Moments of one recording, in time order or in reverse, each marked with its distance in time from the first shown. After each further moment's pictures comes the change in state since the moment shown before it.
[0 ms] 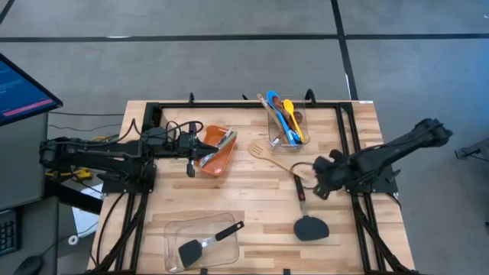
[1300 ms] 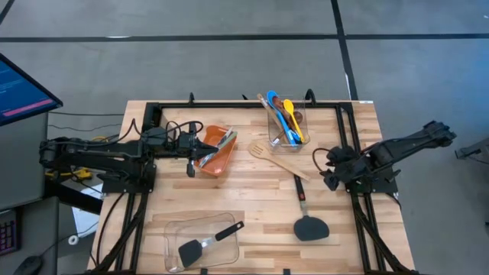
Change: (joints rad) left arm 0.000 0.000 0.000 0.001 0.000 0.000; right arm -0.020 -0.412 -0.172 -0.033 0.066 0.112
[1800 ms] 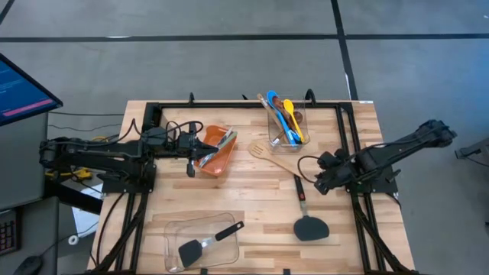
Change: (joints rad) left arm 0.000 0.000 0.000 0.000 0.000 0.000; right arm -0.008 0.224 0.000 0.088 0.000 0.002
